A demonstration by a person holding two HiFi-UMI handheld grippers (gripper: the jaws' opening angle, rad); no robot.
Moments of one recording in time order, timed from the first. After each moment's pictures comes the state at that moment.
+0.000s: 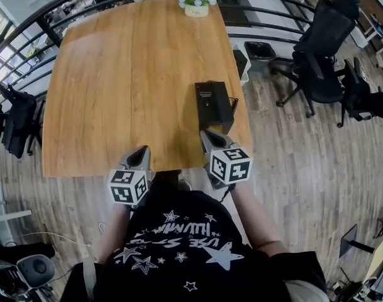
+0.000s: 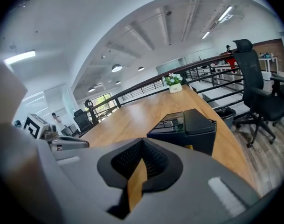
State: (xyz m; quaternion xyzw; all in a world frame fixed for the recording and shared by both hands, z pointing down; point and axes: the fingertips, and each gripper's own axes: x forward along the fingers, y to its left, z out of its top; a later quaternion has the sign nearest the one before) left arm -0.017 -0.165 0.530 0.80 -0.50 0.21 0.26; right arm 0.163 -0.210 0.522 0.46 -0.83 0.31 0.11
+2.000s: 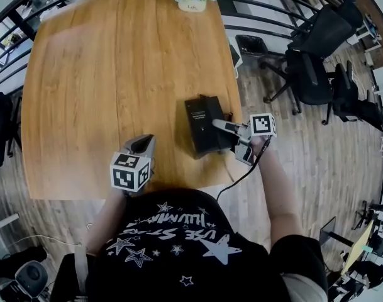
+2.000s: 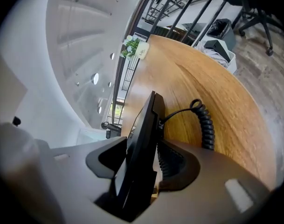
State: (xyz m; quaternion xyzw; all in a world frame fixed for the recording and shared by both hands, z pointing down) left arm 0.020 -0.289 0.574 0.83 -0.41 0.23 0.31; right arm 0.228 -0.327 0.591 0.27 -0.69 0.67 0.04
